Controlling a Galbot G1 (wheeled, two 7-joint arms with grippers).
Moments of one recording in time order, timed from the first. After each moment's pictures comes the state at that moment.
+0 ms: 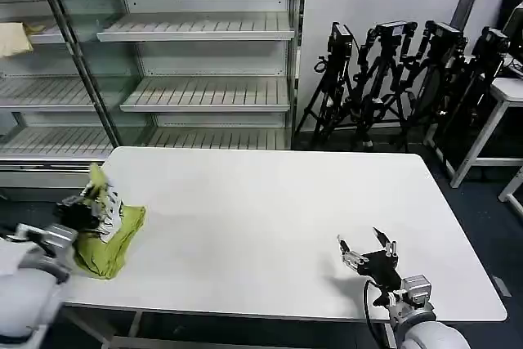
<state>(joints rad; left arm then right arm) 1.33 -0.92 -0.73 -2.10 0.01 0.51 0.08 -1.46 1.13 0.50 2.14 0.34 -0.36 0.06</state>
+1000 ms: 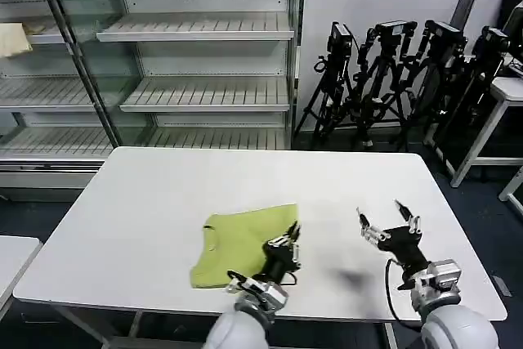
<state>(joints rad) 1.17 -1.45 0.08 -1.92 0.42 0.33 -0.01 -1.40 1.10 0.62 2.16 0.37 -0.29 0.04</state>
